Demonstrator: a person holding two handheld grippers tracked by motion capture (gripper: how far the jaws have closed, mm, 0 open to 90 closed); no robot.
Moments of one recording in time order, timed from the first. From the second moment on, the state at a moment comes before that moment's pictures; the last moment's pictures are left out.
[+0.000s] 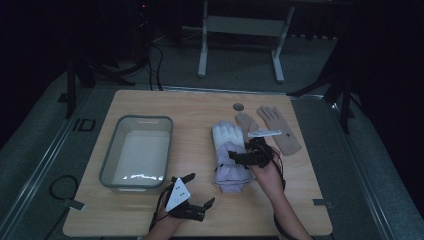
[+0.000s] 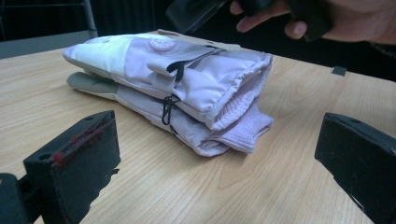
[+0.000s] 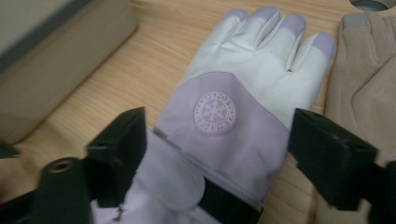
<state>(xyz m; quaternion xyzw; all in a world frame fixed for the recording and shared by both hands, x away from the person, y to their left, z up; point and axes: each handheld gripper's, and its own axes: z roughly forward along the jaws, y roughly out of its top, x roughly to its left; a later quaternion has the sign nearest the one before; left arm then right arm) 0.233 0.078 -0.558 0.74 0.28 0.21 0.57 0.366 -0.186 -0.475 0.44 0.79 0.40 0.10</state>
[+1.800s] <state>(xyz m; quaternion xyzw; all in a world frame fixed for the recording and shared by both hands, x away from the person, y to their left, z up) 0.322 0.026 -0.549 0.78 0.47 0.05 0.41 0.399 -0.212 -0.535 0.51 0.79 0.35 0.01</state>
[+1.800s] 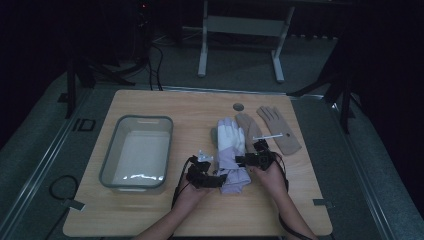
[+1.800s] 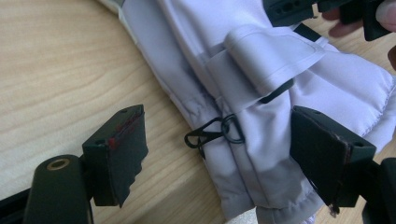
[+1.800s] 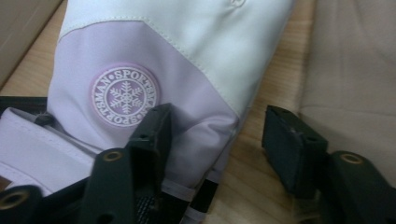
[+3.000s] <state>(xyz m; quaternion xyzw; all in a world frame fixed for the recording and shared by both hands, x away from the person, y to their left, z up) 0.327 0.040 -0.502 0.81 0.40 0.04 0.42 0.385 -0.194 -0.492 0.48 0.78 0.39 0.05</state>
